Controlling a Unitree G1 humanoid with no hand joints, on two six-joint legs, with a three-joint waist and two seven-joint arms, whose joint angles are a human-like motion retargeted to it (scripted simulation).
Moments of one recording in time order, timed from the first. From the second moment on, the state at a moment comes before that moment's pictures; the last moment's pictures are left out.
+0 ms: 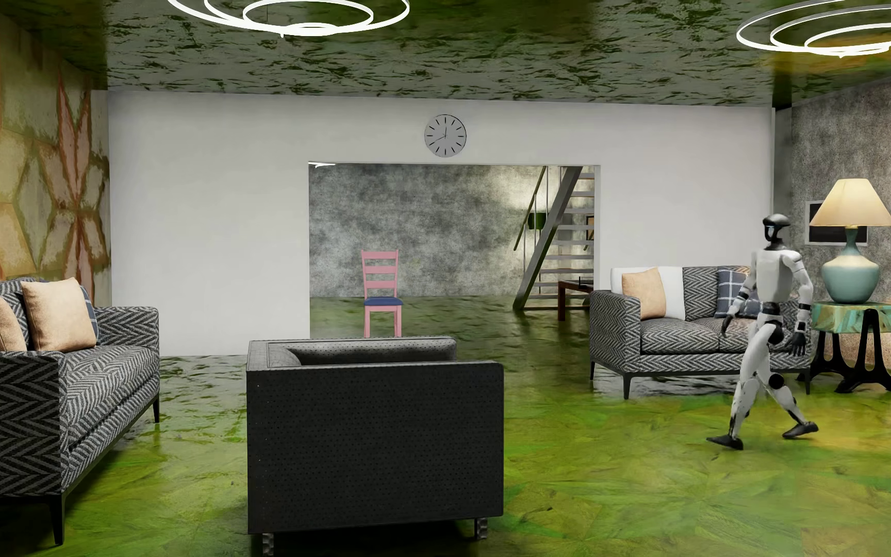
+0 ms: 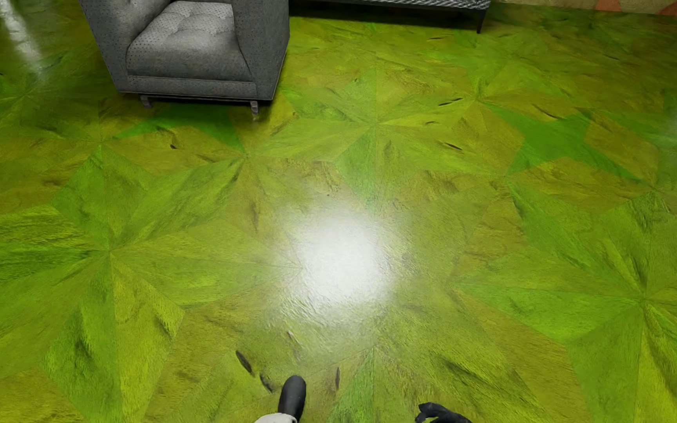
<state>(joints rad) -0.38 0.31 0.23 0.14 0.13 0.03 0.00 0.00 0.08 0.17 0.42 0.35 0.03 0.02 -0.42 0.35 -0.42 0.00 0.00 -0.51 0.61 0.97 0.77 0.00 0.00 0.00 0.00 0.00 0.00</state>
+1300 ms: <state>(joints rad) 0.13 -0.41 0.05 0.28 0.00 -0.05 0.00 0.00 0.11 0.61 0.74 0.34 0.29 -0.24 0.08 0.41 -0.35 0.00 0.00 -0.33 0.67 0.81 0.83 0.00 0.00 0.00 0.00 0.00 0.00</state>
